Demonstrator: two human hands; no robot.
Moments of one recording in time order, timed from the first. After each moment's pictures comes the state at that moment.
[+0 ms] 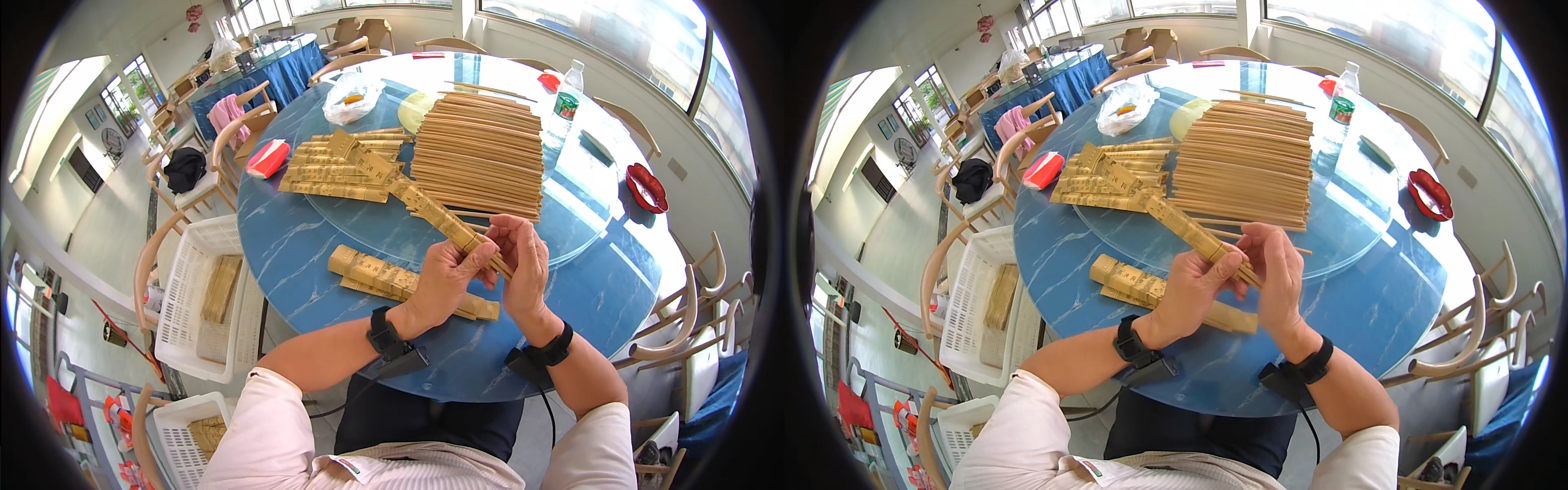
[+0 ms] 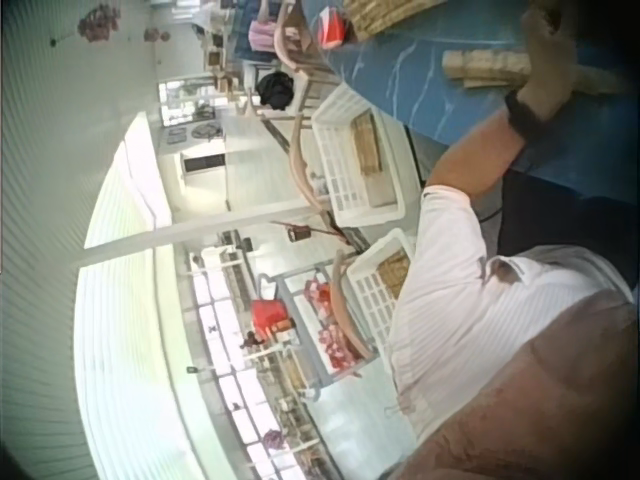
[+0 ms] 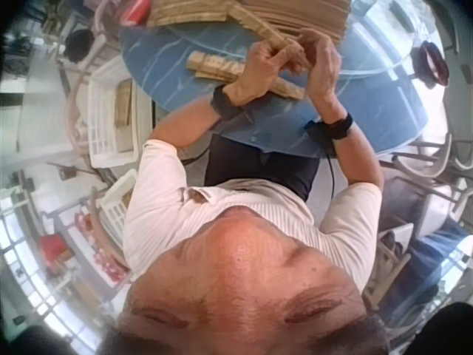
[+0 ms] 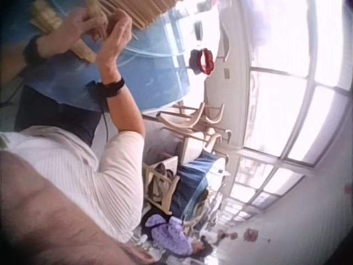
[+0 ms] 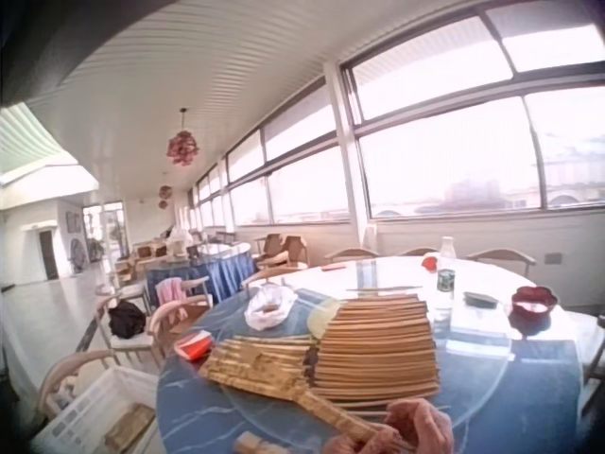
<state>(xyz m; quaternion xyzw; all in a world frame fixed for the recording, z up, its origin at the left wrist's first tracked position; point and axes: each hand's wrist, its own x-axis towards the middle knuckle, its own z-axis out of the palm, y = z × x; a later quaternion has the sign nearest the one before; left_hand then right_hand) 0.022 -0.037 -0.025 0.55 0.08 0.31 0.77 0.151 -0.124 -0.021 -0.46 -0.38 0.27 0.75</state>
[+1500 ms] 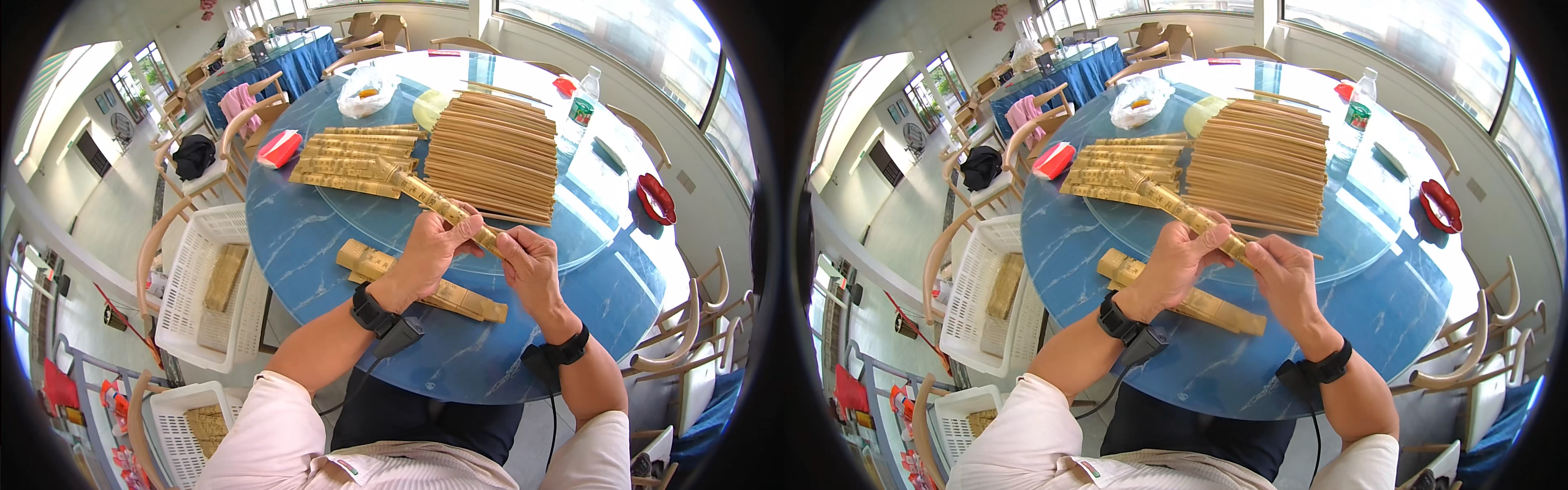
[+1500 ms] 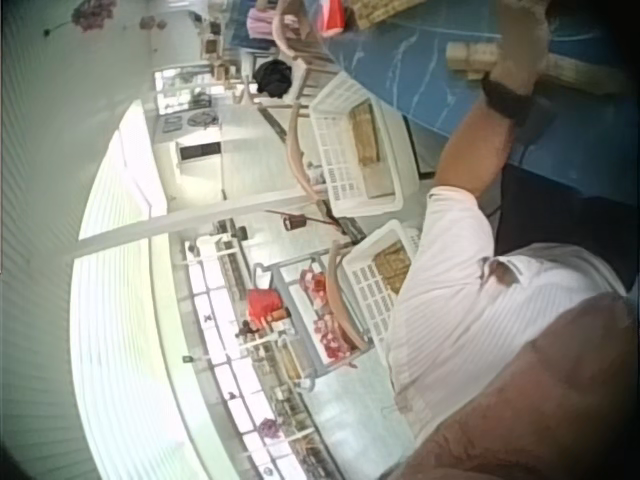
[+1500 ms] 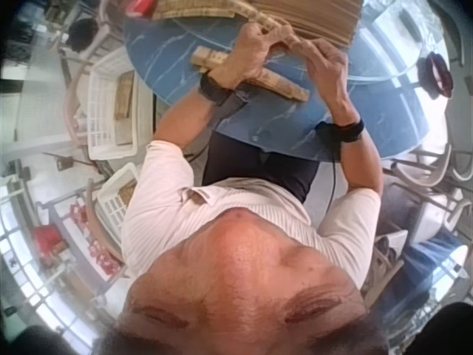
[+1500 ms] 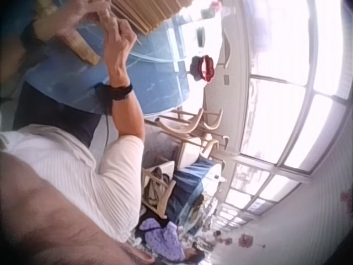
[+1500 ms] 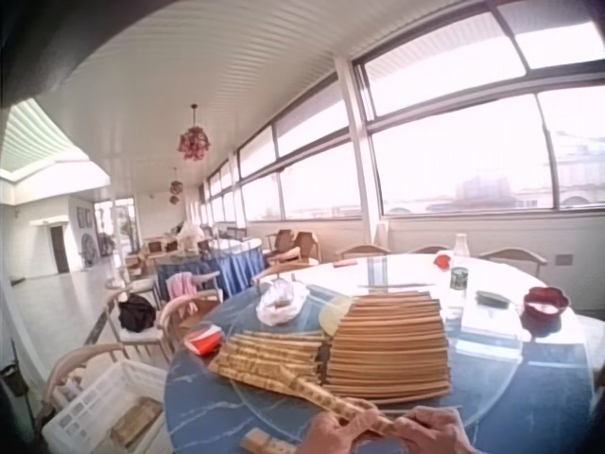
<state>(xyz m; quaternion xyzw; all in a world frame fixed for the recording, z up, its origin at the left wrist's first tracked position) 0.013 0.008 -0.004 0.52 0.09 0.31 0.79 0.157 -0.129 -0.001 -0.60 -0.39 0.33 0.62</state>
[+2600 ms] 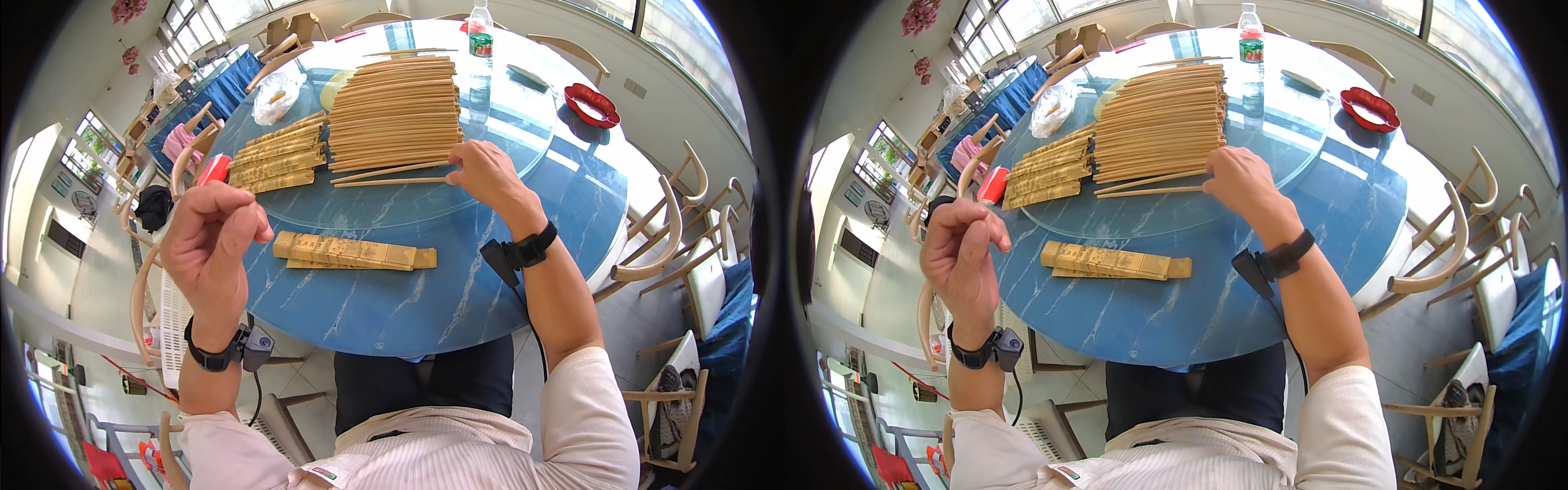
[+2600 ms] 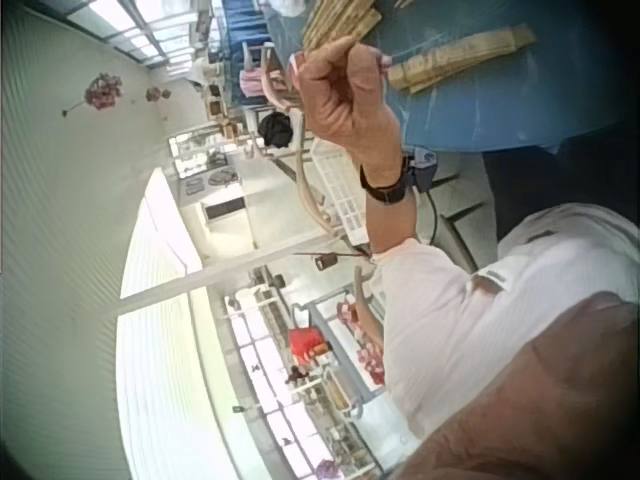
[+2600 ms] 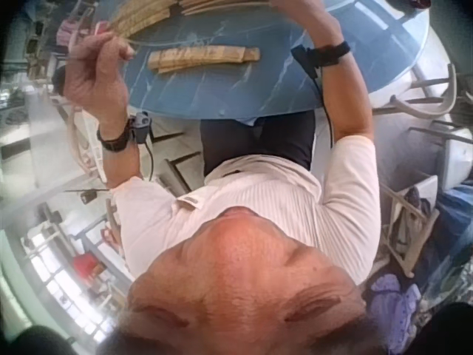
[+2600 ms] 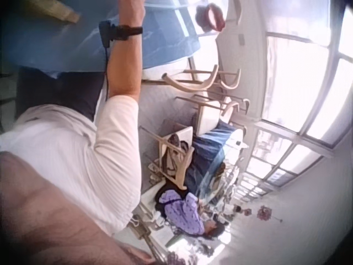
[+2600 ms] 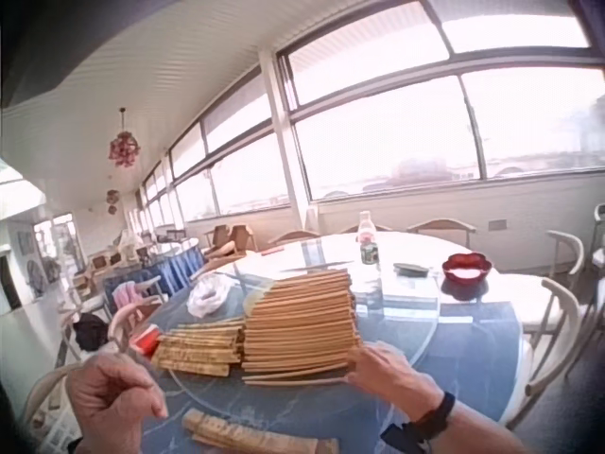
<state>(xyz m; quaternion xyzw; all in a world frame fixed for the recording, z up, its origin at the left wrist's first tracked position) -0.099 -0.037 0.115 0.76 0.02 0.49 0.43 0.246 -0.149 0.003 -0.81 -0.52 -0.03 0.29</state>
